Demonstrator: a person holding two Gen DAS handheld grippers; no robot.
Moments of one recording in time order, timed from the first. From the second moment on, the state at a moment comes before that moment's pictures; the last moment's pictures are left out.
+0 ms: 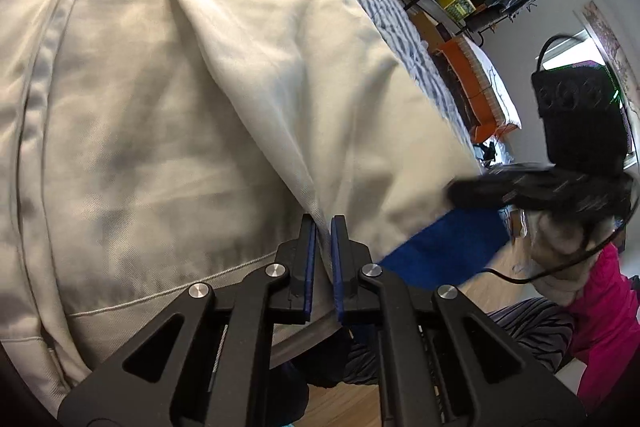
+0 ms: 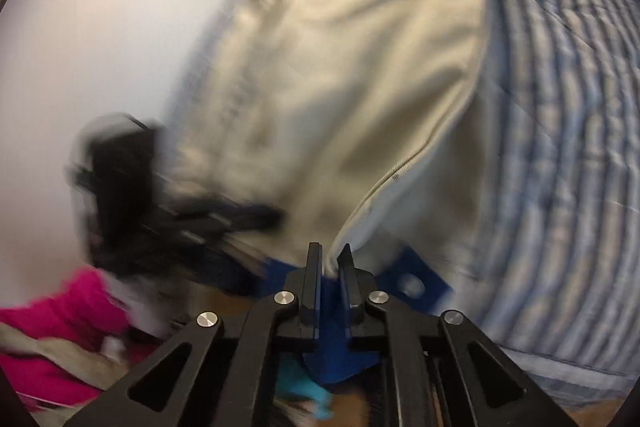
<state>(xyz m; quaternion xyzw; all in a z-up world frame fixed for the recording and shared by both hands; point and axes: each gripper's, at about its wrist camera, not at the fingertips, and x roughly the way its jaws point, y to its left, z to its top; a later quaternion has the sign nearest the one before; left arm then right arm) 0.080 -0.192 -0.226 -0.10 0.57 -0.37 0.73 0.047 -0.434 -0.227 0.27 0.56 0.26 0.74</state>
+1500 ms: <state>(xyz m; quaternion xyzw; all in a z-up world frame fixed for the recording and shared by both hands) 0.052 -0.326 -0.190 0.03 0.55 -0.36 0.75 0.017 -0.556 -0.189 0.25 0.45 0.04 0.86</state>
